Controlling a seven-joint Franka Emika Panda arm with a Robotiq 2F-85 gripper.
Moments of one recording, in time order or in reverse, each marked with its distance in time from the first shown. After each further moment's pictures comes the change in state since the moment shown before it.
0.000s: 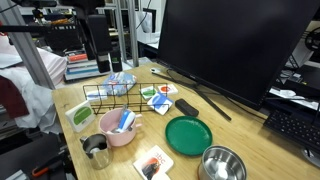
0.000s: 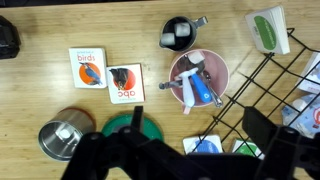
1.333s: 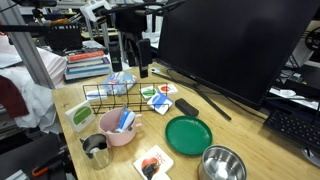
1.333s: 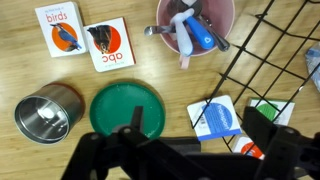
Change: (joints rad) arm -0.008 0.365 0.033 0.160 -0.001 0.246 0.155
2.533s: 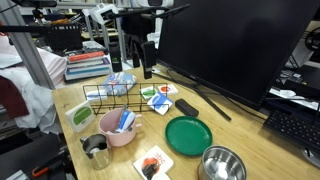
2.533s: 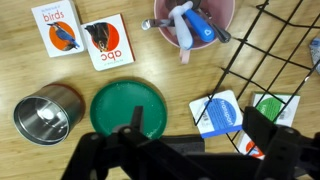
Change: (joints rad) arm -0.004 0.048 -0.001 0.040 0.000 -0.001 0.026
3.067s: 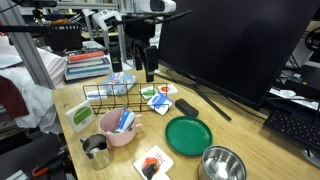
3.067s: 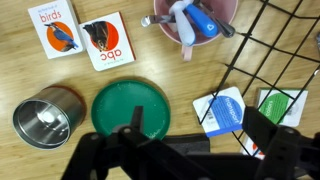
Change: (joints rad) arm -0.004 0.029 -0.007 -0.001 -0.002 0.033 0.024
